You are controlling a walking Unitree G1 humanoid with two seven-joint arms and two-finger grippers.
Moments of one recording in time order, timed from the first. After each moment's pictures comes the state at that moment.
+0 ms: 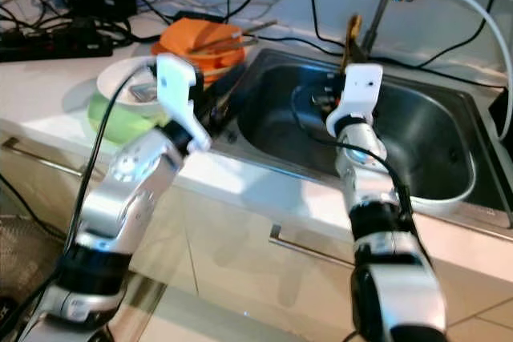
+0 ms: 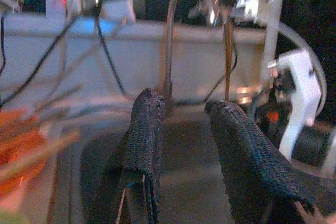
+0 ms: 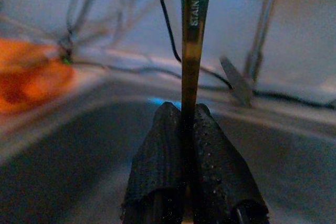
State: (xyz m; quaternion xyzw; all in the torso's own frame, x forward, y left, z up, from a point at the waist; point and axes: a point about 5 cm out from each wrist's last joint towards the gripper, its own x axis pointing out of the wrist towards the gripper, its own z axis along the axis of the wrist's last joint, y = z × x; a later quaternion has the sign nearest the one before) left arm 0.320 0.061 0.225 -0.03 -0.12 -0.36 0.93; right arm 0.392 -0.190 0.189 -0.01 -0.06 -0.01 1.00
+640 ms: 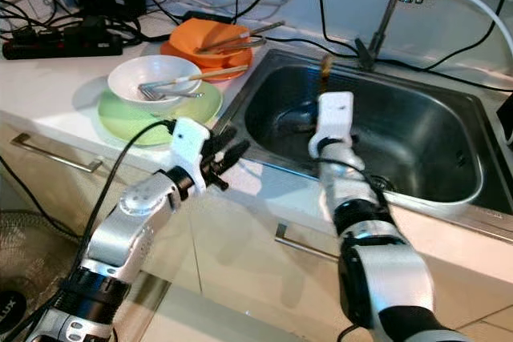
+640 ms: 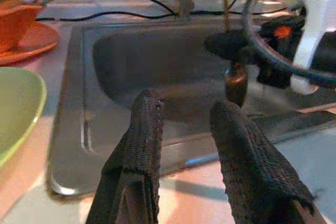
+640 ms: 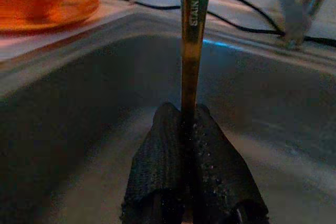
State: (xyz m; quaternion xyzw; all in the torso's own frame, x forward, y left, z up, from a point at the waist) left arm 0.317 0.067 0.155 0.02 0.00 -0.34 0.94; right arm 0.393 -0.159 0.143 -0.03 0.03 0.01 1.00
